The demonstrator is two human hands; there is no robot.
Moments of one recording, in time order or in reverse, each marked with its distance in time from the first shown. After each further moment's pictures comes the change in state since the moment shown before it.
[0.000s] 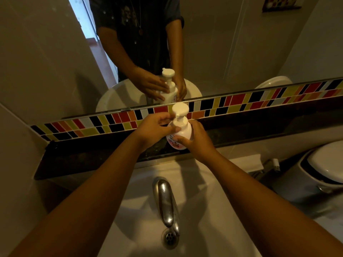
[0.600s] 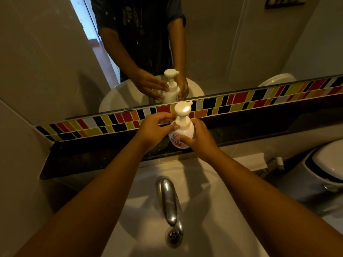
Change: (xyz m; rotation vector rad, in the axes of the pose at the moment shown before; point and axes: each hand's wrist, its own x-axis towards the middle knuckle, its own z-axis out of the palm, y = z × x) left_hand -0.003 -0.007 0.004 0.051 0.159 0.069; right_hand 0.002 0.001 -0.001 -0.019 -0.006 -0.014
